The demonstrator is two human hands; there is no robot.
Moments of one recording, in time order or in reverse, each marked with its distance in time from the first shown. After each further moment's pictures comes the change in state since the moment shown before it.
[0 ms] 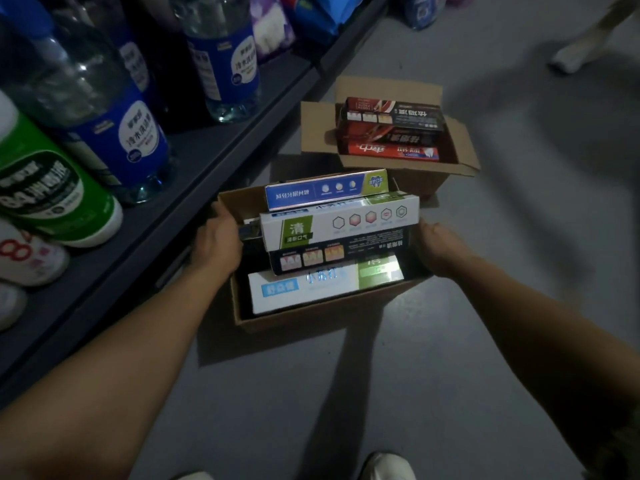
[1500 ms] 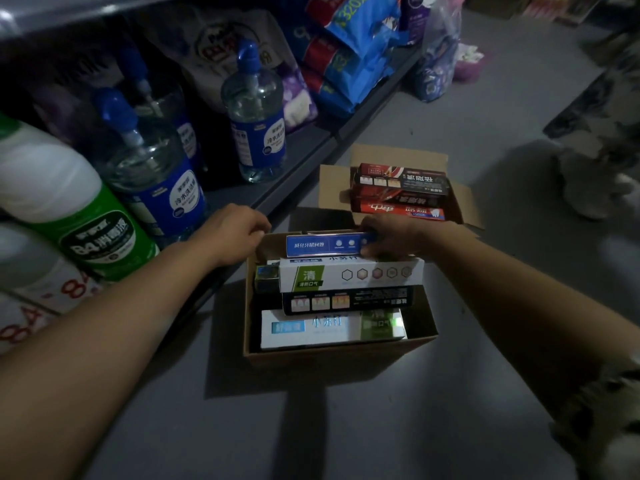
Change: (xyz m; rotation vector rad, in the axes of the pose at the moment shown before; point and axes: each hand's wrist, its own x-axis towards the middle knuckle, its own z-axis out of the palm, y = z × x) left_hand 0.009 0.031 -0.127 -0.007 -0.139 0.365; right_hand 0.035 -0.099 -0.104 -0.059 -0.263 -0.426
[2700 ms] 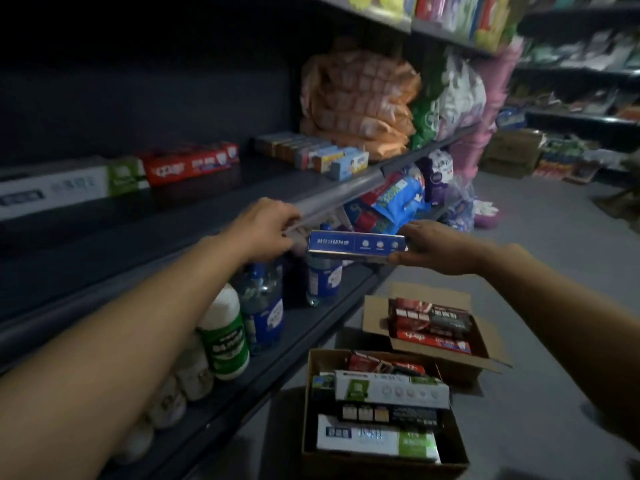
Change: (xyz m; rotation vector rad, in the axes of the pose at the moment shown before) left_hand -0.104 0.036 -0.243 0.120 0.473 0.138; right_hand -0.144 -0.135 -0.190 -0.283 0.527 -0.360
